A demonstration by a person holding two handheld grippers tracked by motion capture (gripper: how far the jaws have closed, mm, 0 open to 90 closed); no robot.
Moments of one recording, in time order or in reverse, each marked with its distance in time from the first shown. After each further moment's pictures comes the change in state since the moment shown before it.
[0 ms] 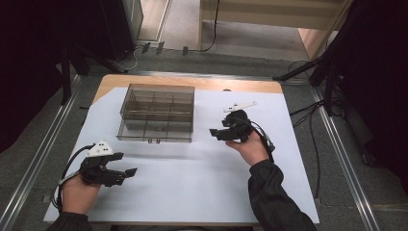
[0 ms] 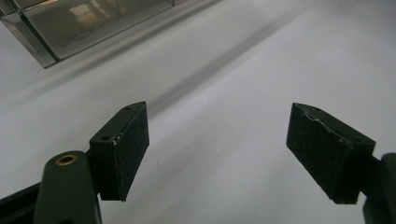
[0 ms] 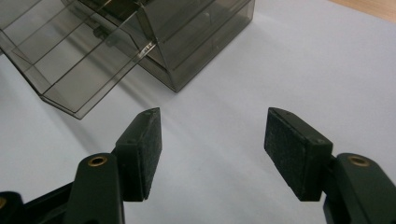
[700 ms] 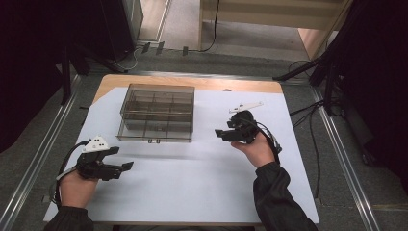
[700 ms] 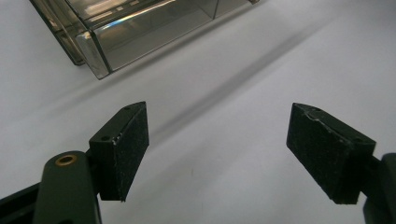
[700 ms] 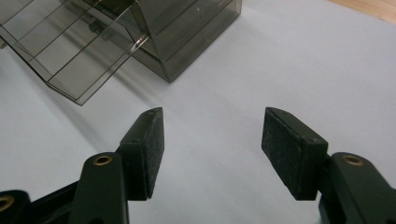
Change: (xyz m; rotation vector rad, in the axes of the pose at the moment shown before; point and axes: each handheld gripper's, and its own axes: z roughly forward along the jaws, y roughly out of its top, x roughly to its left) left arm 0.015 0.002 -0.001 -0.032 0.045 0.014; right arm -0.002 -0.004 -0.018 0.022 -0.036 0.019
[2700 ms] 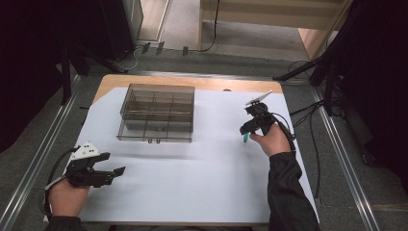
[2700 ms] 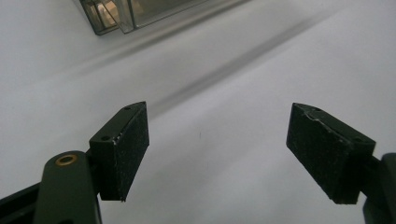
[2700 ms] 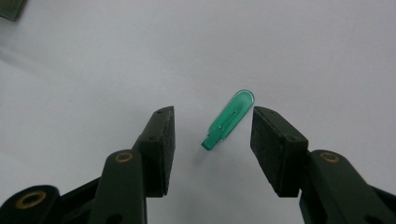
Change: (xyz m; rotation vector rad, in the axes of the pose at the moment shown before) left arm -0.002 -0.019 -0.021 0.007 0.048 -0.056; right arm -0.064 0.006 0.005 0.383 -0.213 0.239
